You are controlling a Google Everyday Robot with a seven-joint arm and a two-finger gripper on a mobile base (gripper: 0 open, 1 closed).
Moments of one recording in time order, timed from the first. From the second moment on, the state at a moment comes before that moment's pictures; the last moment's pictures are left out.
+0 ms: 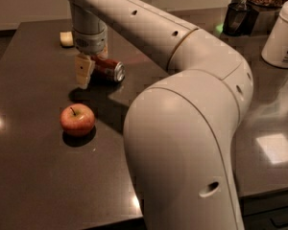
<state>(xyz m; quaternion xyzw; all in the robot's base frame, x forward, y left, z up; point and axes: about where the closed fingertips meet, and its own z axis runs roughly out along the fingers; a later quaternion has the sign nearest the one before) 0.670 0.144 0.847 -0.58 0.81 0.02 0.09</state>
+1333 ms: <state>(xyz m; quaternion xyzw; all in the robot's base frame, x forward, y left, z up) 0.639 0.158 0.912 -0.65 0.73 0.12 0.16</state>
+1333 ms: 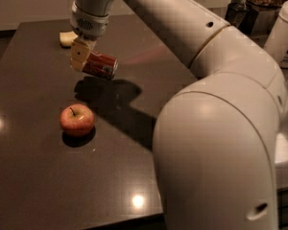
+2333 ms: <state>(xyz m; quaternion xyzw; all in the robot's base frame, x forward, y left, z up) 0.605 0.139 0.954 -0.62 0.67 0.27 0.31</state>
